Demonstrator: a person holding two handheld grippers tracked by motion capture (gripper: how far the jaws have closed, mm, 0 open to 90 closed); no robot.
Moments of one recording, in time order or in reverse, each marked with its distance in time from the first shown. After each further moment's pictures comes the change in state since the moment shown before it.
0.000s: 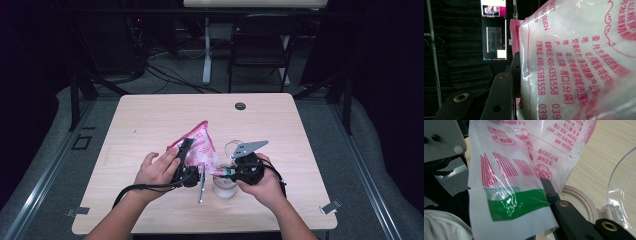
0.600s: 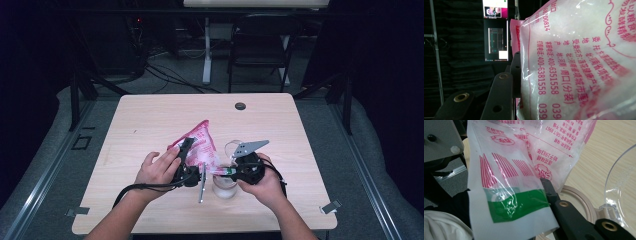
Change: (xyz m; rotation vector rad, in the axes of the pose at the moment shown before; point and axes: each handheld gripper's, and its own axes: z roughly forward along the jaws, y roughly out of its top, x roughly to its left) left arm 0.001 0.002 0.000 -0.006 0.010 0.002; right arm -0.001 0.000 -0.001 -0.011 -0.004 0.004
